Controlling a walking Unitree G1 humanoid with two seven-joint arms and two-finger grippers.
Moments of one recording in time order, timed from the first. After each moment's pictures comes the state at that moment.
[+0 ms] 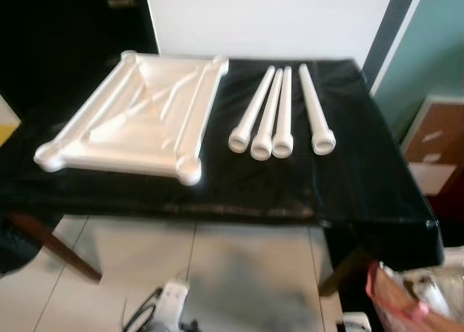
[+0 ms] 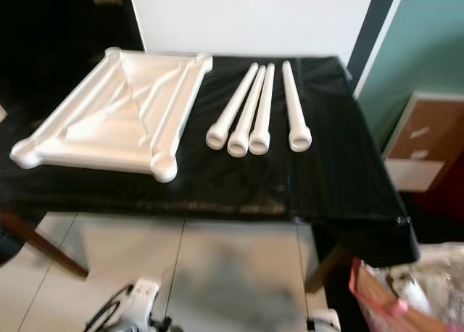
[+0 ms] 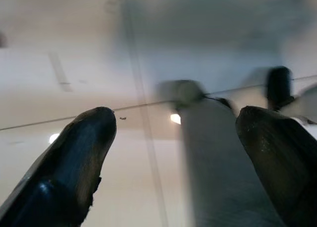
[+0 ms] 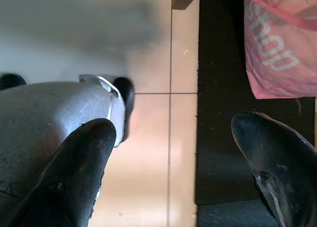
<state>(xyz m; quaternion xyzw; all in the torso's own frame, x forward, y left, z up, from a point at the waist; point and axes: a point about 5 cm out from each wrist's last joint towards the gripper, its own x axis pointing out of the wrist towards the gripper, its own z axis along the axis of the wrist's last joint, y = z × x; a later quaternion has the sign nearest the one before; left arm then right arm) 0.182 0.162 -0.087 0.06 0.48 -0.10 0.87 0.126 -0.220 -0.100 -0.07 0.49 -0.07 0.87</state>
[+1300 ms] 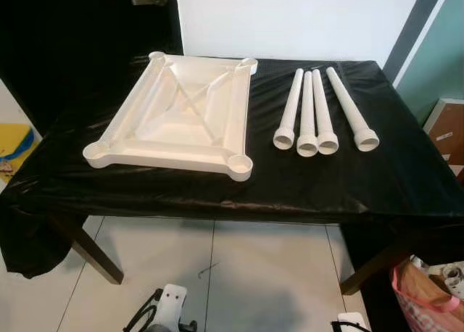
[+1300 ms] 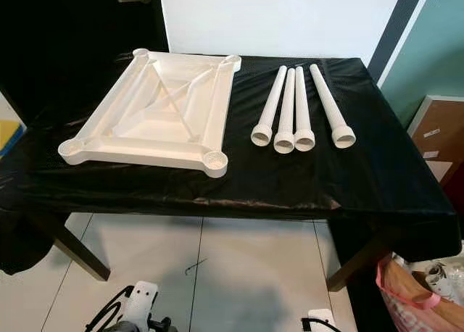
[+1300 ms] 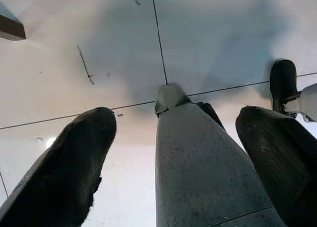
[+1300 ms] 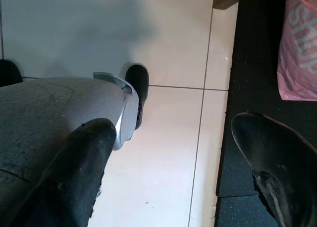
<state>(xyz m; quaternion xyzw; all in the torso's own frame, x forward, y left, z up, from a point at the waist) 0.178 0.151 -0.089 0.05 0.48 -0.11 0.87 0.124 -0.220 -0.100 -0.09 0.50 -0.04 0.86</state>
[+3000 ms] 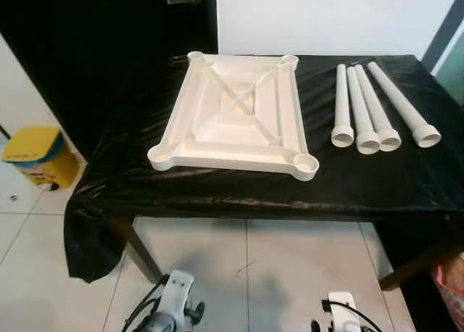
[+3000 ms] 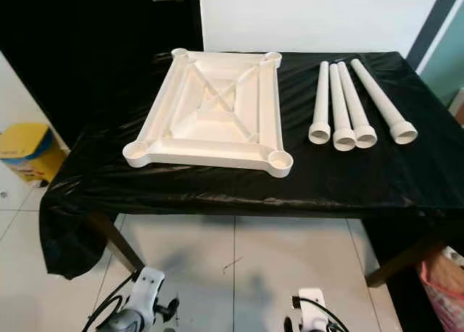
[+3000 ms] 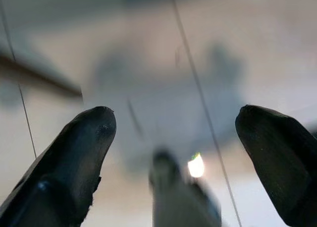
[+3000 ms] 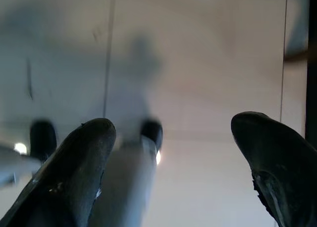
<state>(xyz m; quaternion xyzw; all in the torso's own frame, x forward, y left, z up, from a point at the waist) 0.227 0.128 -0.055 0.06 0.33 -0.17 0.93 0.175 -0.208 -0.078 -0.06 0.39 -0.03 0.92</state>
